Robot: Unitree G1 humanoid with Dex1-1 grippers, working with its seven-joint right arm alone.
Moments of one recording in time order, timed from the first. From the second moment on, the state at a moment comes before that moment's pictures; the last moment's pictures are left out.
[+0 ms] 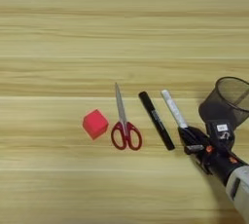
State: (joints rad) arm 0.37 -0.35 -0.24 -0.28 0.28 0.45 0.42
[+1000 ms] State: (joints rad) arm 0.41 -0.34 -0.40 -0.61 0.39 0.54 0.40
